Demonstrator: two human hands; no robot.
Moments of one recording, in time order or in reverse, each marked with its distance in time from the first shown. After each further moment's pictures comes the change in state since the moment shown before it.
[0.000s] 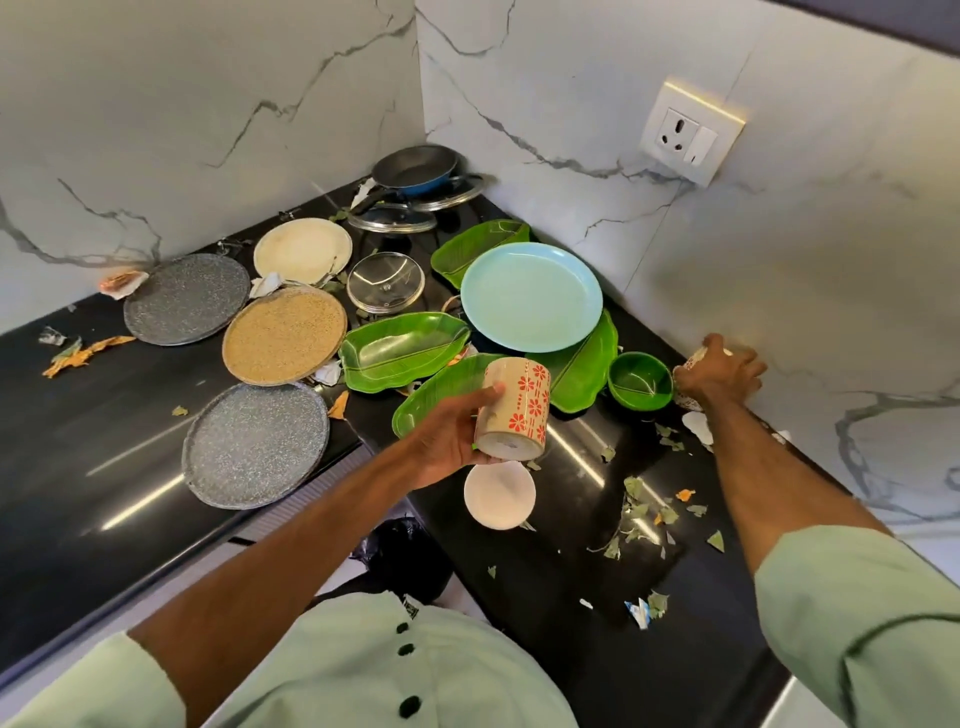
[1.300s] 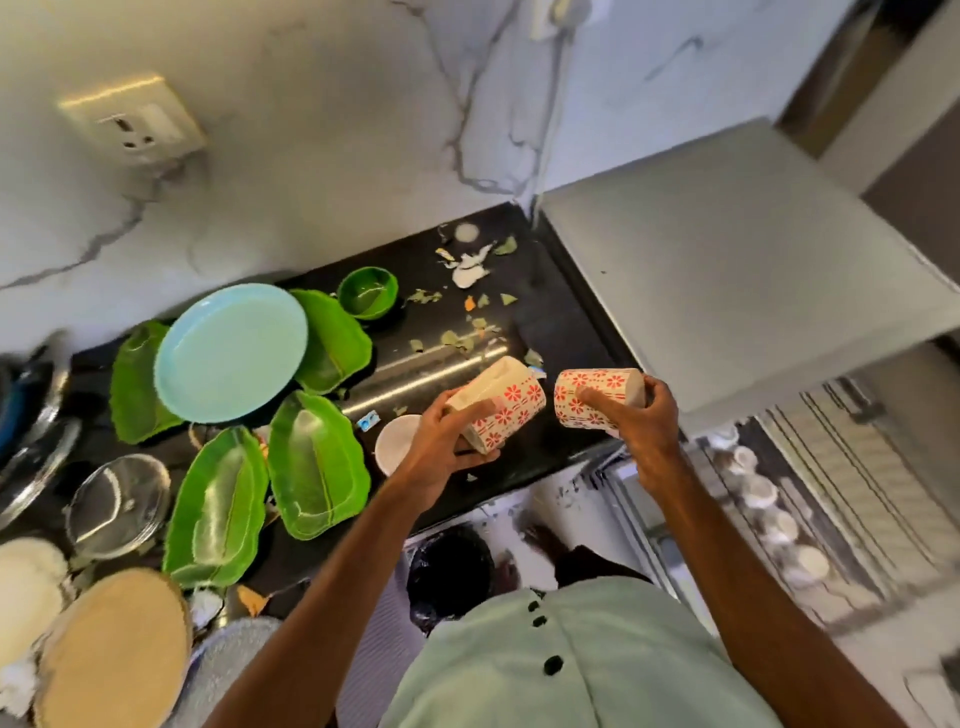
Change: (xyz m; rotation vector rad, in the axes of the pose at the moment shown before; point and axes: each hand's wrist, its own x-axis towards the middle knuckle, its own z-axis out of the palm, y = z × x) left_hand -0.030 -0.058 0.053 0.717 -0.513 -0.402; right_hand -0.470 0.073 0.029 1.267 0.540 0.990
